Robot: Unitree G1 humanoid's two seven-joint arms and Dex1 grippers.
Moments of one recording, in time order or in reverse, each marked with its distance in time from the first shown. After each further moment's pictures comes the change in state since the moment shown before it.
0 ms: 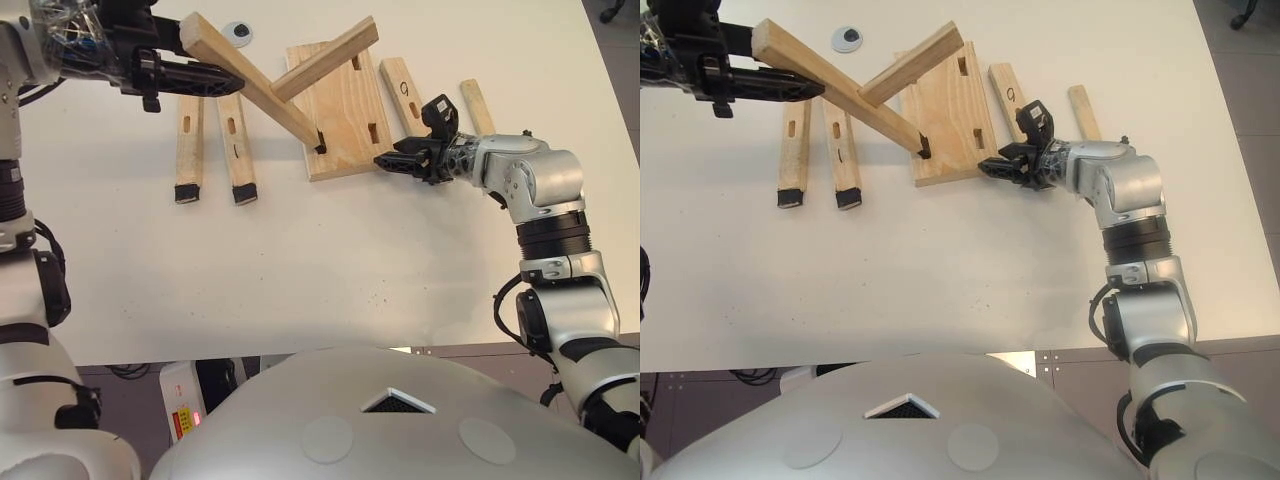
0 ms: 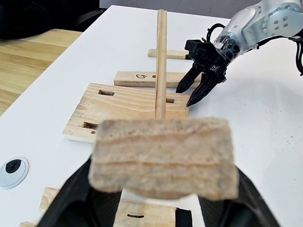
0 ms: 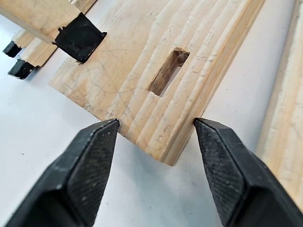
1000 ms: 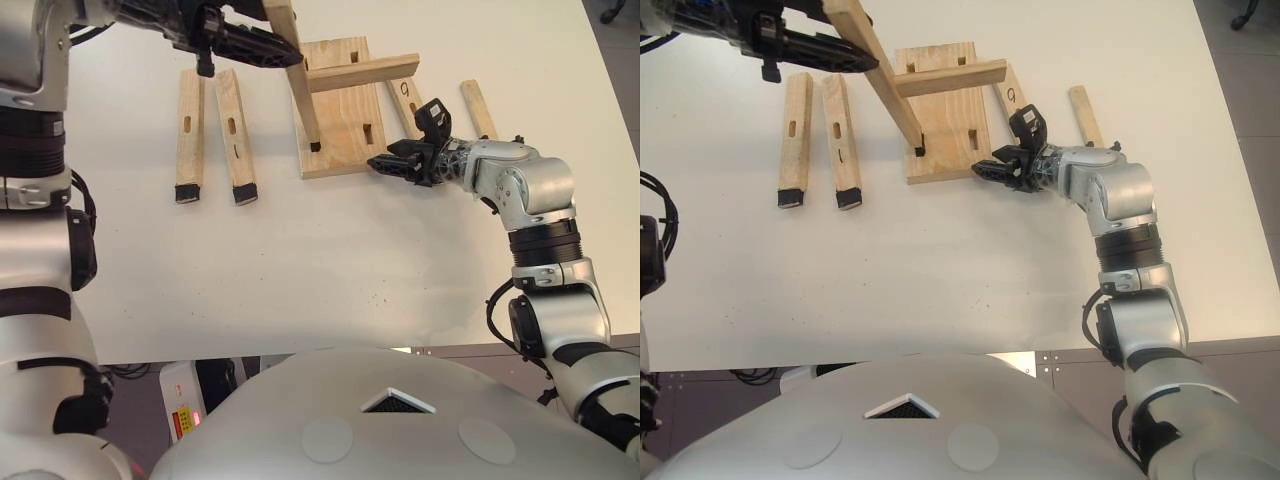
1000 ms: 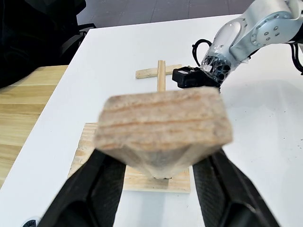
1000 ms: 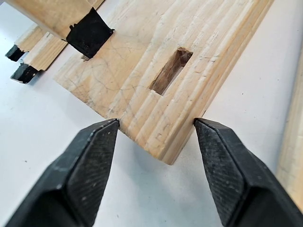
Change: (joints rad) left arm -0.211 -0.160 -0.145 0.009 0.089 -0.013 0.004; right arm 0.035 0.038 -0.002 -0.050 0.011 0.003 -0.043
